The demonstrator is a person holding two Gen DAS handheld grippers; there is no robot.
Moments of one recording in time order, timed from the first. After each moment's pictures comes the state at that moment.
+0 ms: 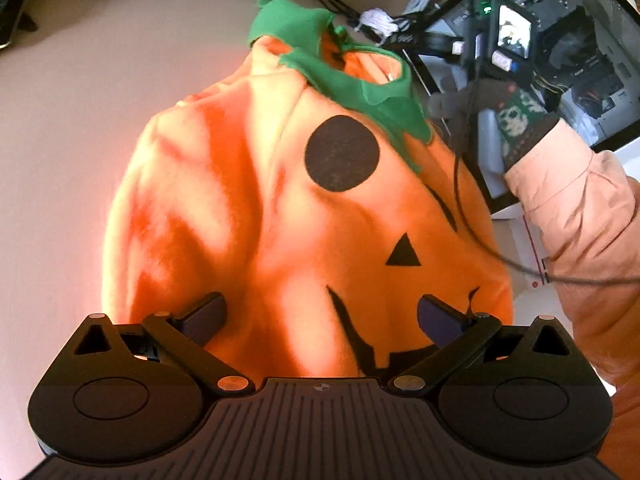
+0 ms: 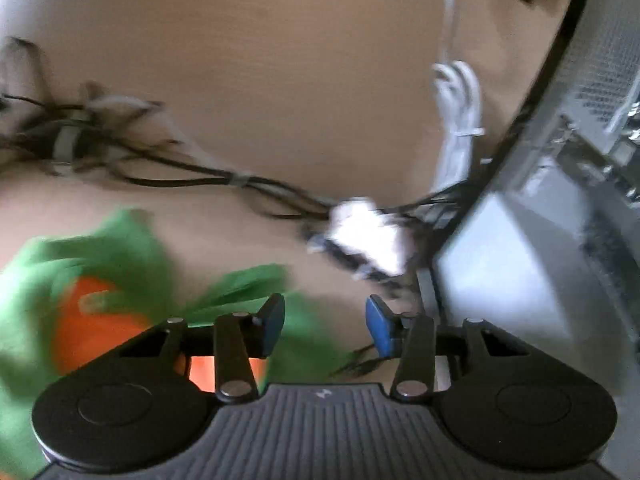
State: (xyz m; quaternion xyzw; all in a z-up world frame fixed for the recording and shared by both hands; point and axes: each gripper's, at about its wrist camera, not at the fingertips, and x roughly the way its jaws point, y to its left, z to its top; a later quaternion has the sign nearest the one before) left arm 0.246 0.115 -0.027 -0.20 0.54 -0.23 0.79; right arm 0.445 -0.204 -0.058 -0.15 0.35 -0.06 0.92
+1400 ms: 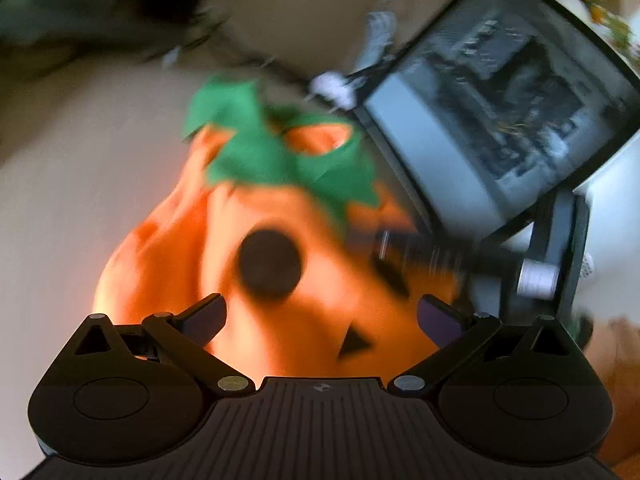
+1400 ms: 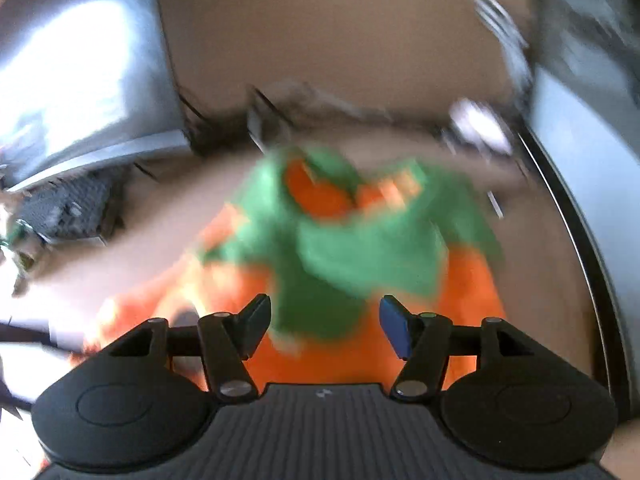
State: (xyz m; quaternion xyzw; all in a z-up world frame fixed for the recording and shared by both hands) left arm 0.297 0.094 0.029 -0.17 0.45 -0.29 0.83; right arm 0.274 -0.202 -0.050 0.06 0.41 0.10 0.90
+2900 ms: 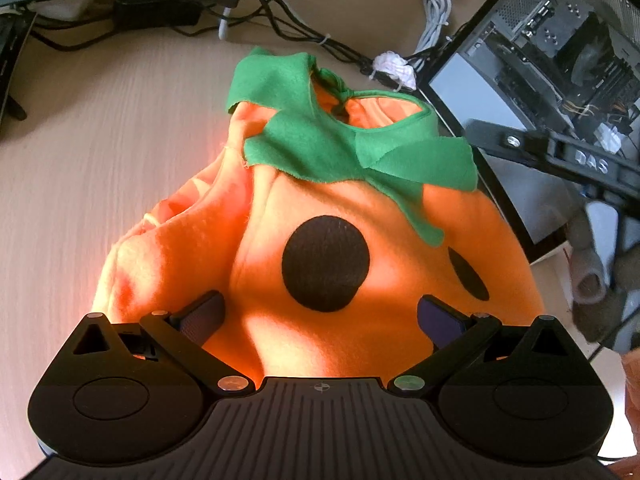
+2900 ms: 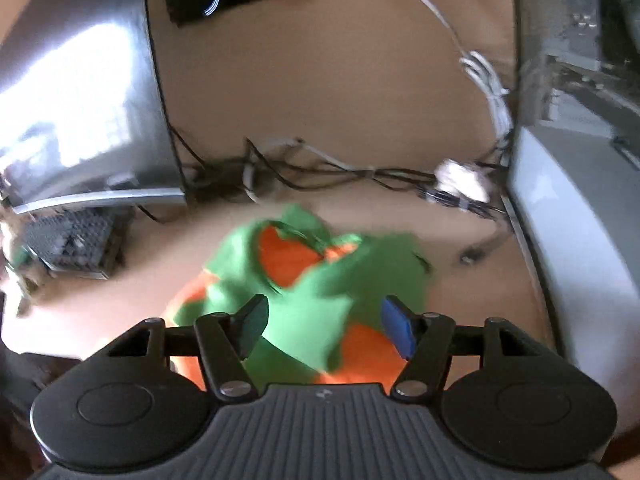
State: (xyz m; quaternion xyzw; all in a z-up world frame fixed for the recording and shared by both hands) left arm 0.278 0.087 -0.008 -0.15 0.48 -0.20 0.84; right arm 0.302 -0.224 -0.011 0.04 0.35 0.14 0.93
